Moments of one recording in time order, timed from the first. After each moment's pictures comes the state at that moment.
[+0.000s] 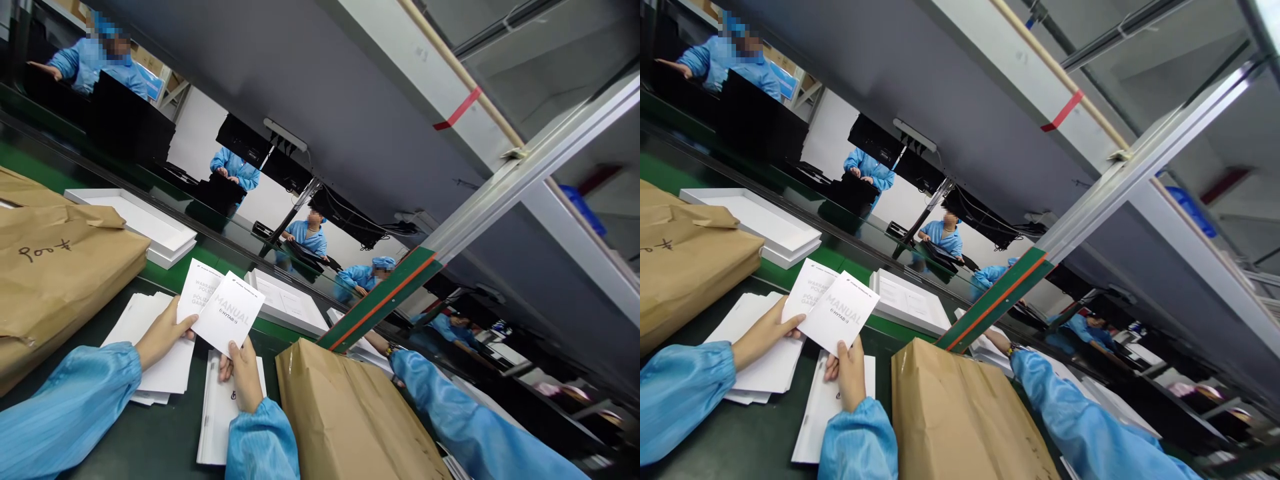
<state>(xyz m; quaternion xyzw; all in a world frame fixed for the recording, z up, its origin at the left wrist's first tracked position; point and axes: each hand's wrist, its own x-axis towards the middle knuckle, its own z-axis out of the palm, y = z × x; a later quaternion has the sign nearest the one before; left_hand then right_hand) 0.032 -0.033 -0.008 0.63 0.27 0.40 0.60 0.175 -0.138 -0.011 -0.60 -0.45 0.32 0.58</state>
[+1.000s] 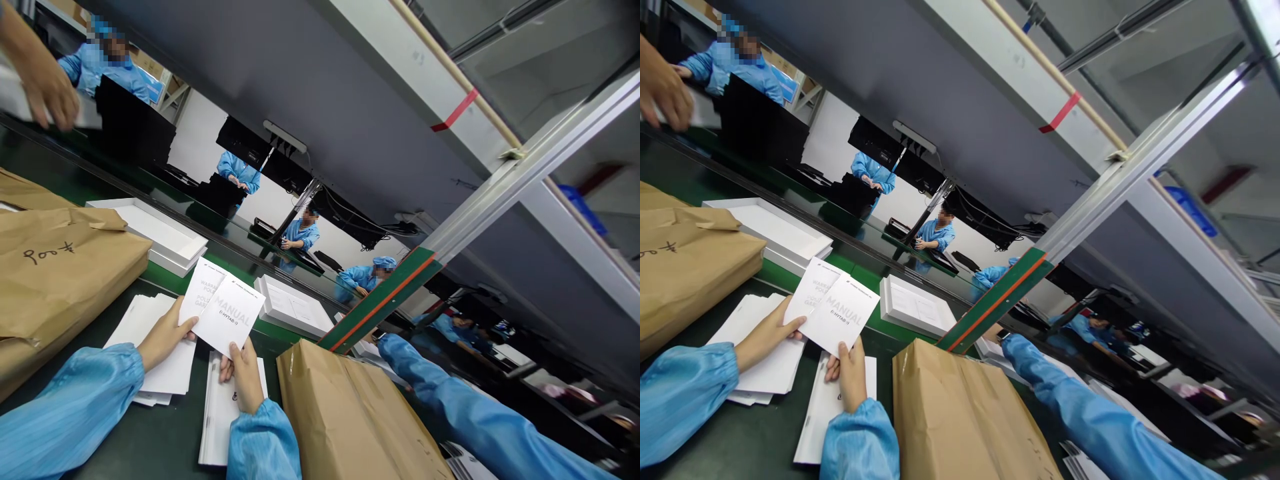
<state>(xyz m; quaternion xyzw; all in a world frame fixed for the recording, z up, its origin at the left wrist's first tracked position) 0.030 -0.035 -0.006 0.66 0.26 0.40 0.58 0.175 -0.138 -0.012 -0.59 -0.47 0.31 0.57</state>
